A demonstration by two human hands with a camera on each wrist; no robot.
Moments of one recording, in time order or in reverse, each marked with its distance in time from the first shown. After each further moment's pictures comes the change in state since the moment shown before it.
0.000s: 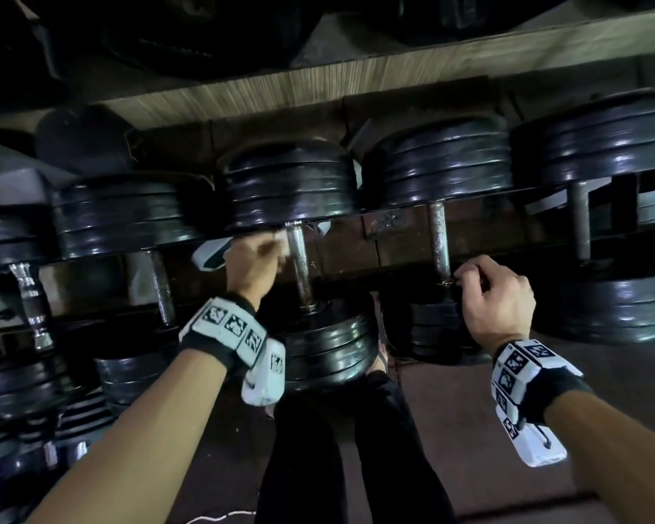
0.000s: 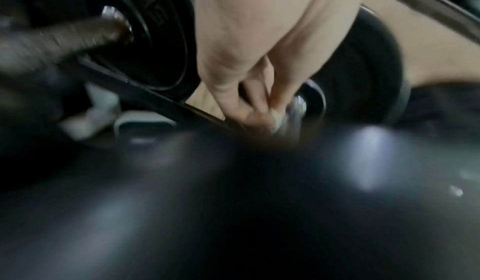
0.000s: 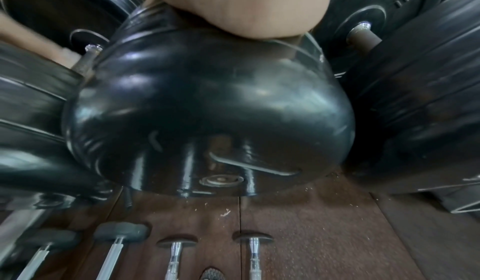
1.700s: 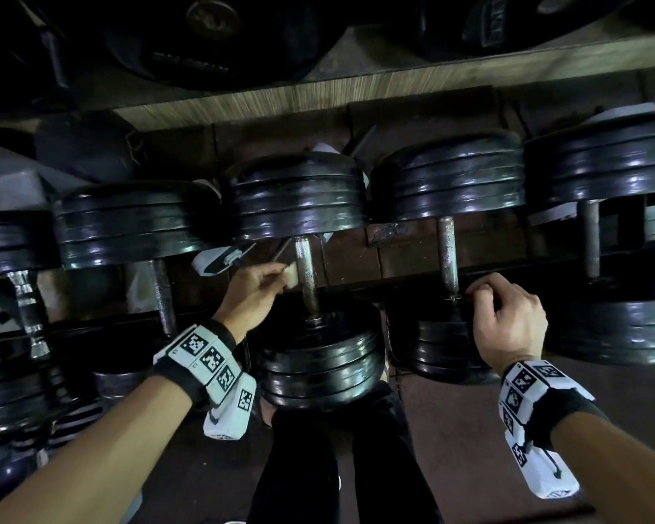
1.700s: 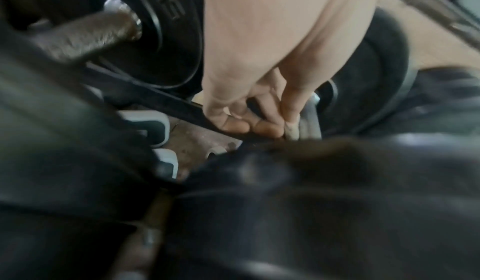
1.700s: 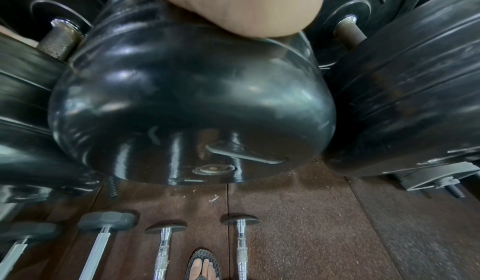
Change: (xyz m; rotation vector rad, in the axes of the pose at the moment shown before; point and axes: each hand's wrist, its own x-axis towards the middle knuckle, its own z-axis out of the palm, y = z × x) left_hand -0.001 -0.028 -0.017 -0.023 -0.292 0.069; right_hand 0.001 0.002 0.001 -0.044 0.038 -0.060
